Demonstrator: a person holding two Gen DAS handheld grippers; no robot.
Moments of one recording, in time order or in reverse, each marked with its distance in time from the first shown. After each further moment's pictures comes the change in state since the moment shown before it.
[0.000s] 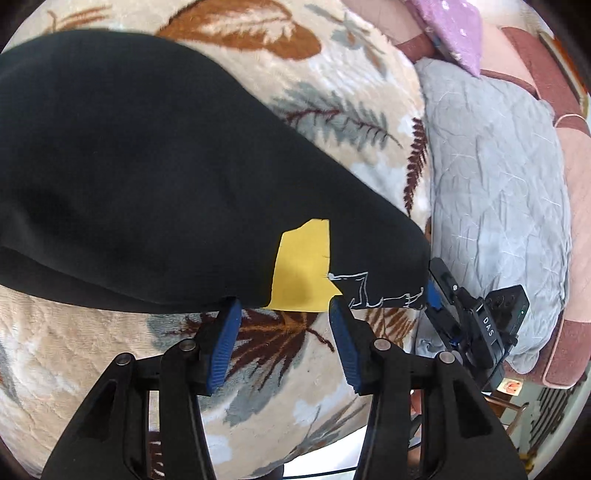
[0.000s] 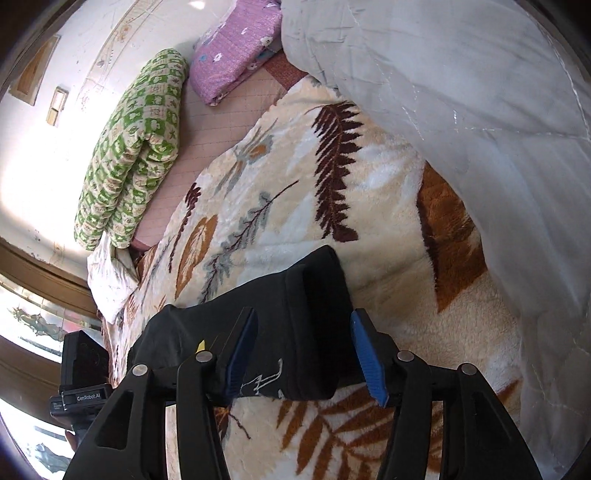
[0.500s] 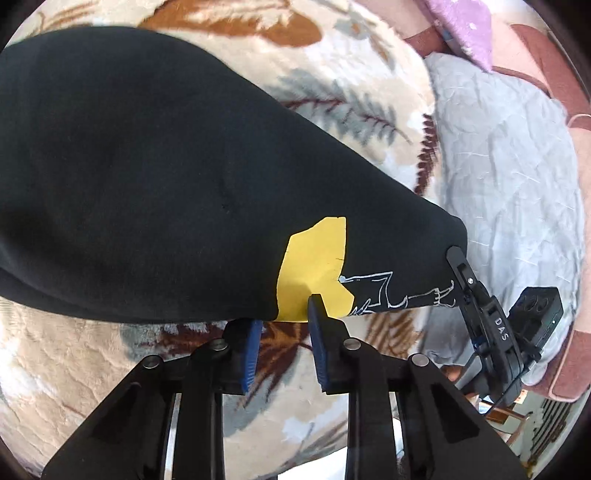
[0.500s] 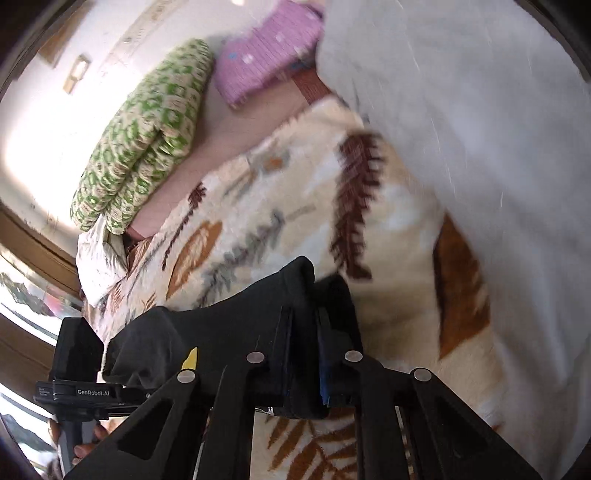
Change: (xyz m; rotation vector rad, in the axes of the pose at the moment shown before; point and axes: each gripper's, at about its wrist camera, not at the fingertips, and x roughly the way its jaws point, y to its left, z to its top) left arm 0.021 -0.008 0.008 -0.021 0.002 0.039; right arm -0.005 0.030 0.013 -0.190 -0.069 -0.053
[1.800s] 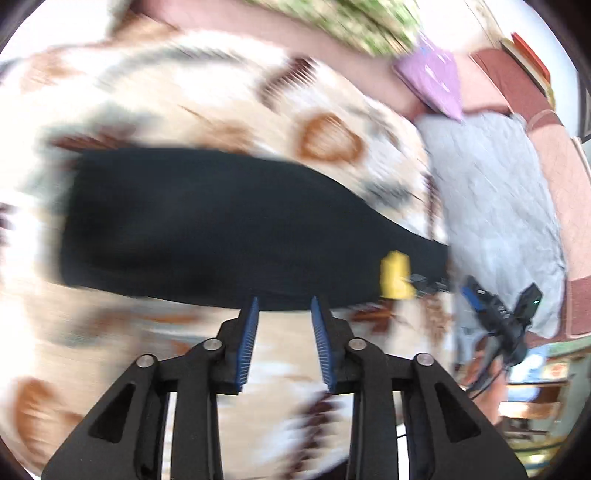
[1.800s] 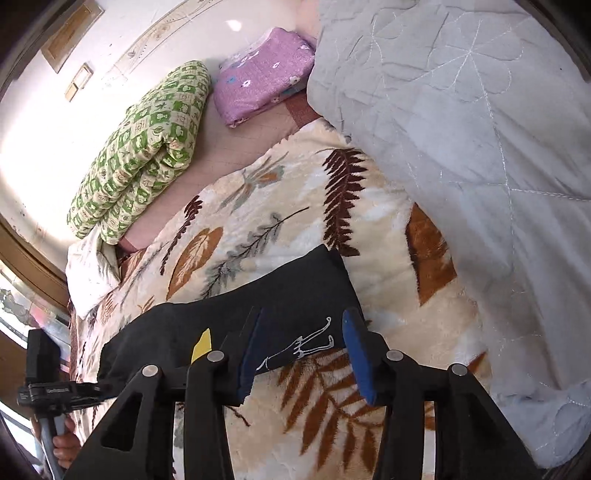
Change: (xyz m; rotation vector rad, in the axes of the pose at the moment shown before) left arm -0.188 0.130 -0.026 0.174 -0.299 0.106; right arm -0.041 0.015 -0.036 0.063 -0.081 -0.090
